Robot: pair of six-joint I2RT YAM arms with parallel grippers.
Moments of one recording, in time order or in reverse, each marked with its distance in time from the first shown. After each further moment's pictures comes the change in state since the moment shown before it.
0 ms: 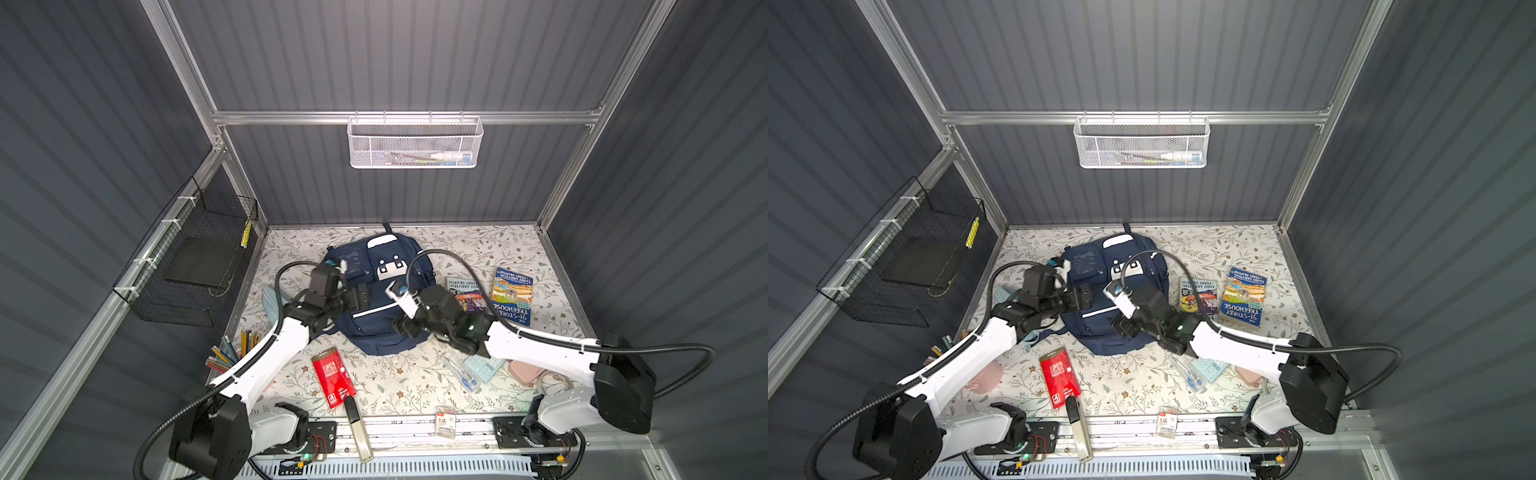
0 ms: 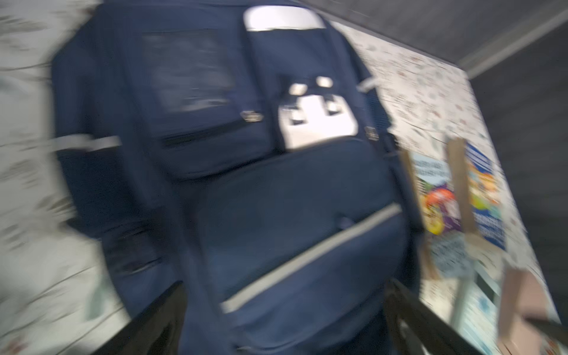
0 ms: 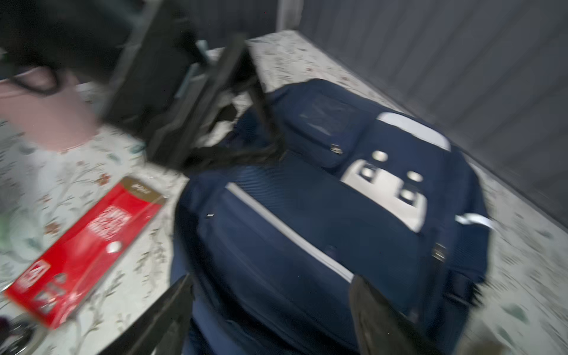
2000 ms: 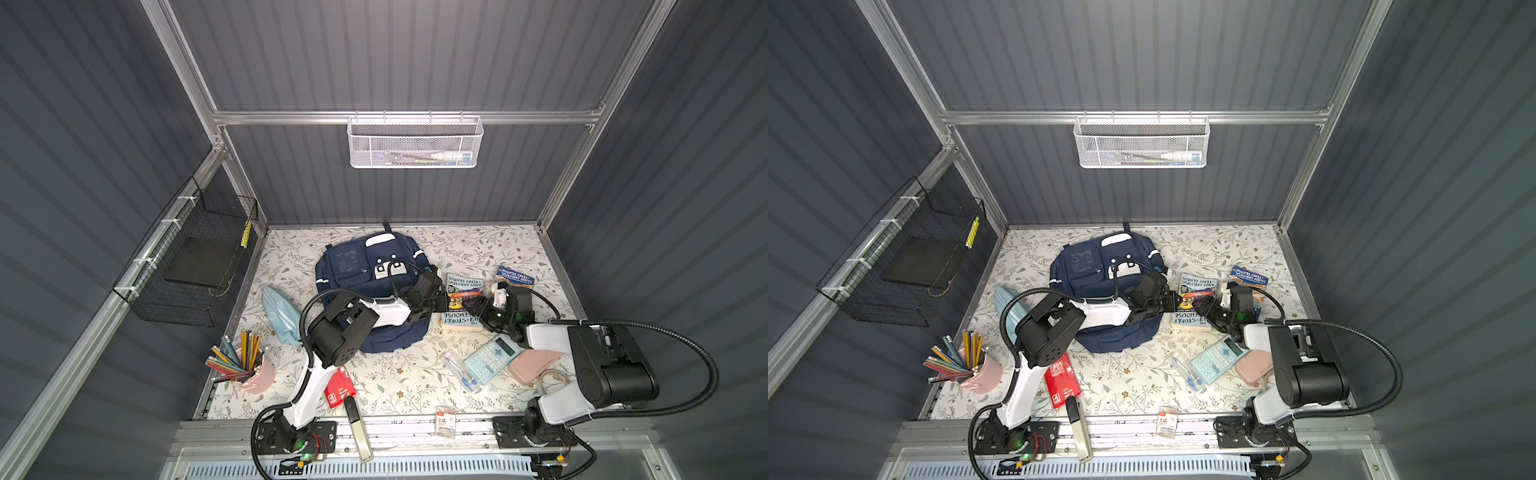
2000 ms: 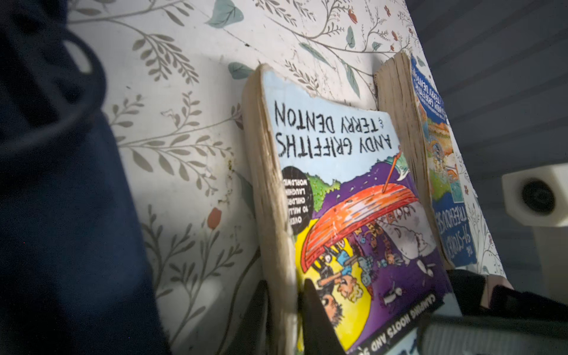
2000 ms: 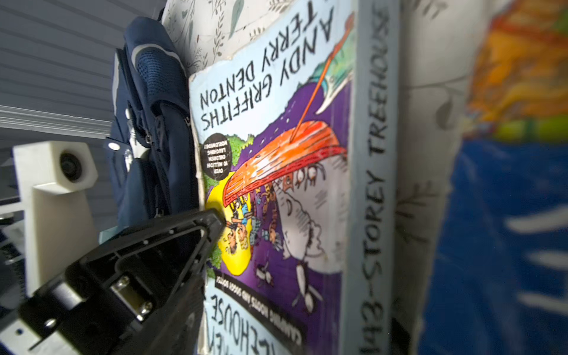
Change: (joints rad) left arm -0.362 0.934 0.489 0.489 0.010 -0.248; right arm -0.786 0.145 -0.468 0.397 -0.596 0.765
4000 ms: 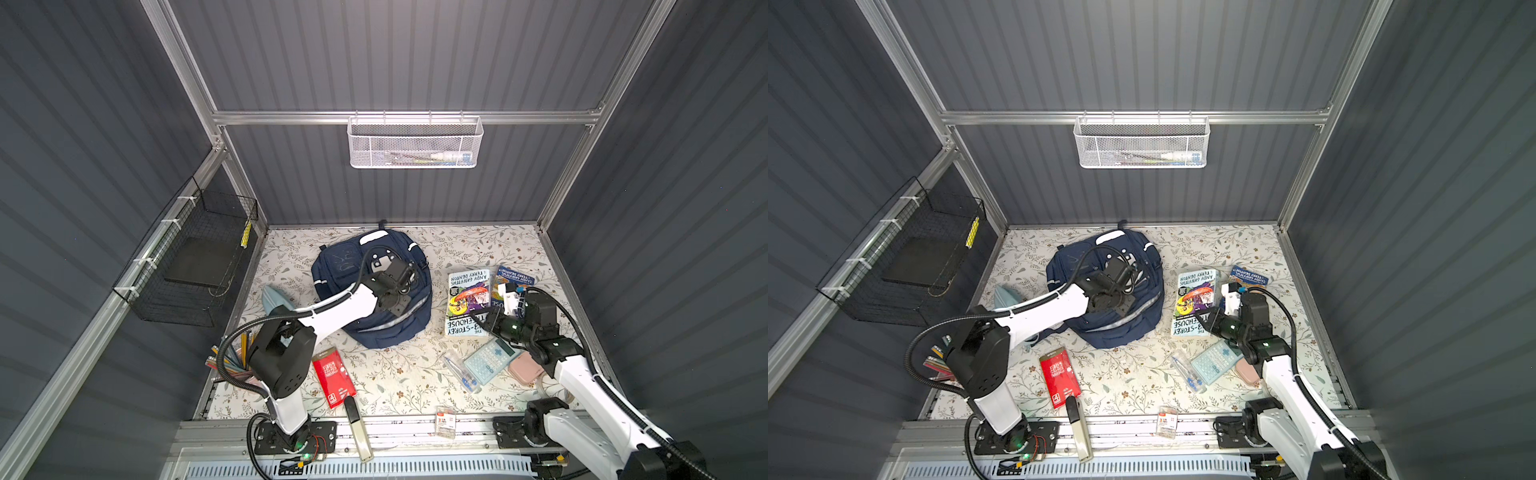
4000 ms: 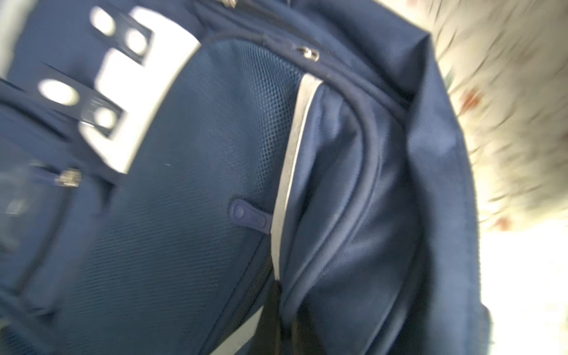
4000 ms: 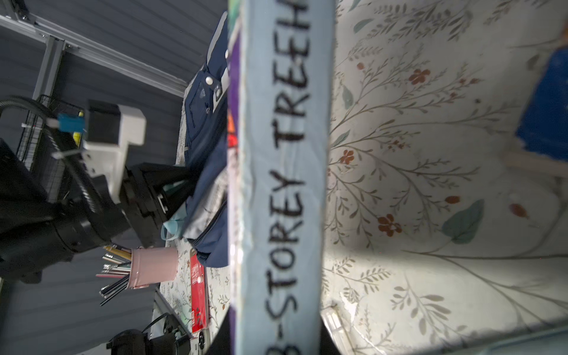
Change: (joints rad) left arm 0.123 -0.478 -0.051 -0.767 -0.289 0.683; right arm 0.090 -0.650 0.002 -0.529 -0.060 -0.052
